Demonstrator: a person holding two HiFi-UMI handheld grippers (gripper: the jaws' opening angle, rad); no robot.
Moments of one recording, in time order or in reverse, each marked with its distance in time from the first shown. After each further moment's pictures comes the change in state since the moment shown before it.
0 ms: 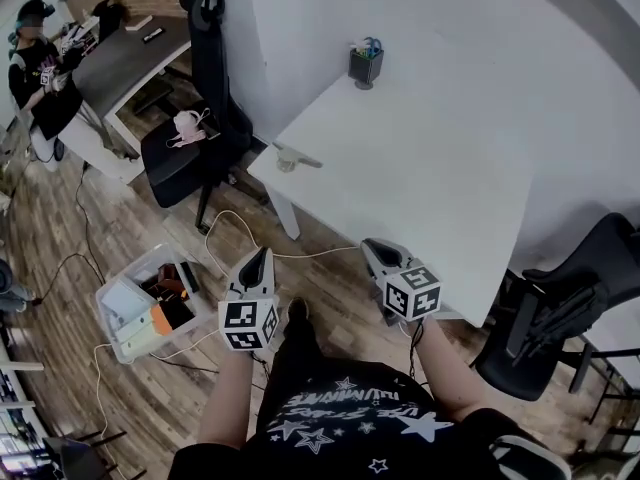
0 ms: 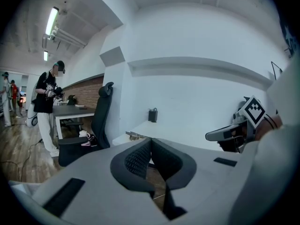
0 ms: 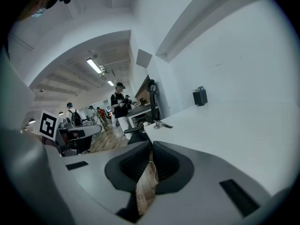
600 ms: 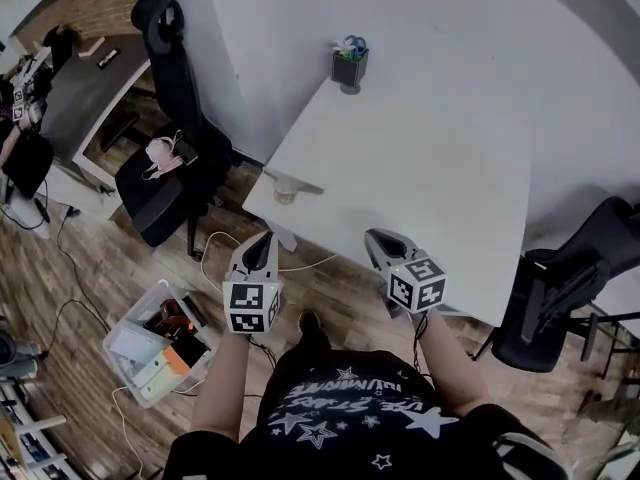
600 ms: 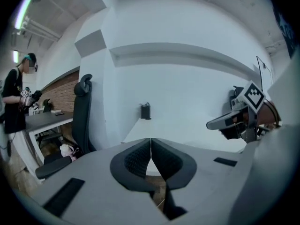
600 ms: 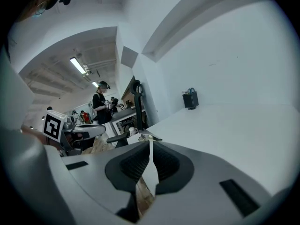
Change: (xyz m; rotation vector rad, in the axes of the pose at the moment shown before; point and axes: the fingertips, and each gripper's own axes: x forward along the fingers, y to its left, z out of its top) left arm 0.149 0.078 0.037 0.164 0.089 -0.208; right arm 0.105 -0.041 0.060 0.068 -0.022 -0.168
